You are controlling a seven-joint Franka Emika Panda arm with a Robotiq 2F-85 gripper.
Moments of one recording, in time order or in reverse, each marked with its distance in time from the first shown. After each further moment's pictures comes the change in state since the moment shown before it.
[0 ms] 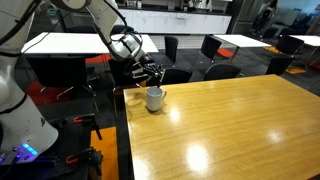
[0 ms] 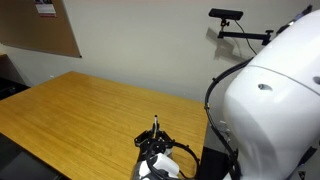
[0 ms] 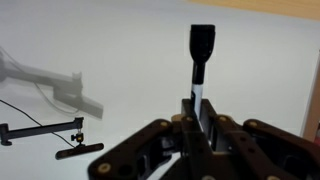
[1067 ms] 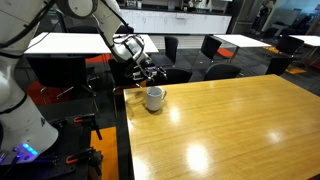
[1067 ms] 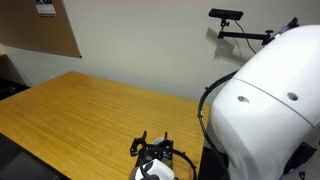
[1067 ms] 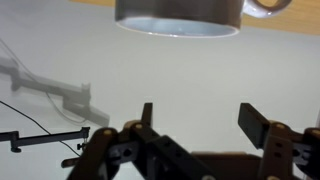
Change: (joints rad) arm 0.008 0.074 -0.007 0.072 0.050 -0.001 0.001
